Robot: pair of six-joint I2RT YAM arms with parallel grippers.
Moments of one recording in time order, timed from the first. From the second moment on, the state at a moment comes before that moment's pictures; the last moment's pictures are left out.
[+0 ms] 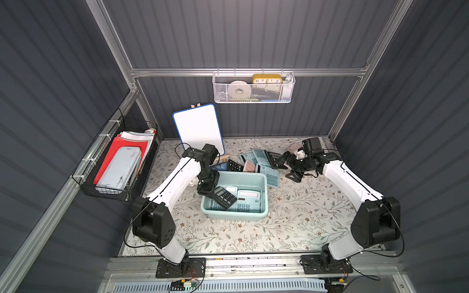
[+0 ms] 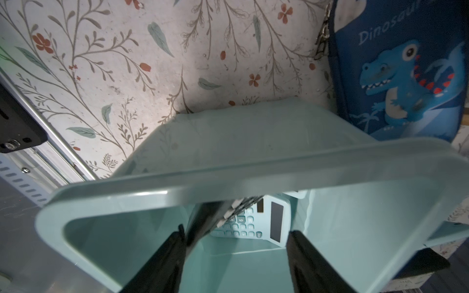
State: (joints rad) left arm -0.40 1.65 1.53 -1.36 0.16 -1.70; right arm 0.18 1.57 1.30 -0.70 -0.52 0.87
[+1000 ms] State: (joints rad) left arm -0.37 1.88 2.11 -1.64 0.19 -1.00; right arm 0.42 1.58 1.48 -0.85 -0.53 0.64
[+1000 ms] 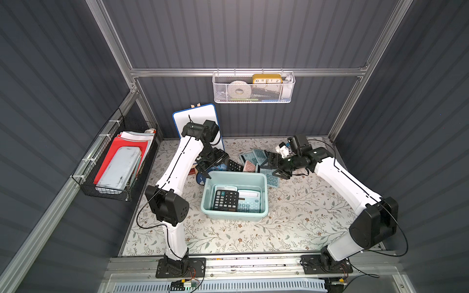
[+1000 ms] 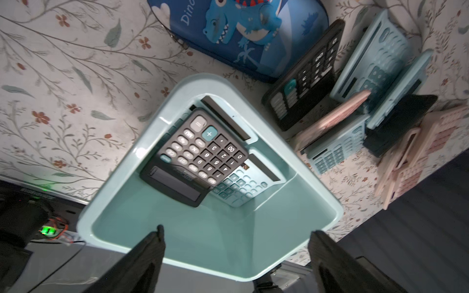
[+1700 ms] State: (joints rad) left arm -0.19 1.51 1.56 -1.26 0.10 -0.84; right arm 0.81 1.94 1.62 -1.03 -0.20 0.26
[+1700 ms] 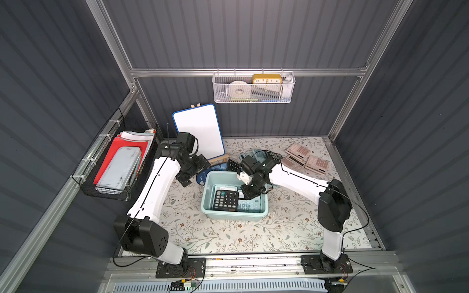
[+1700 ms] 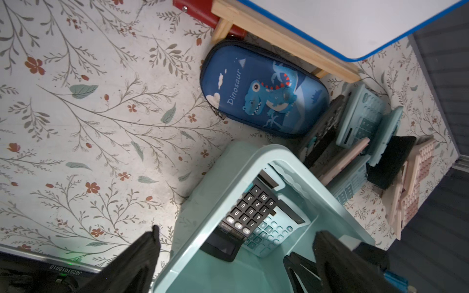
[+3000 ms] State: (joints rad) left arm -0.10 1.47 1.42 -1.10 0.30 -0.83; right arm 0.88 1.99 1.68 -0.94 -0.20 0.16
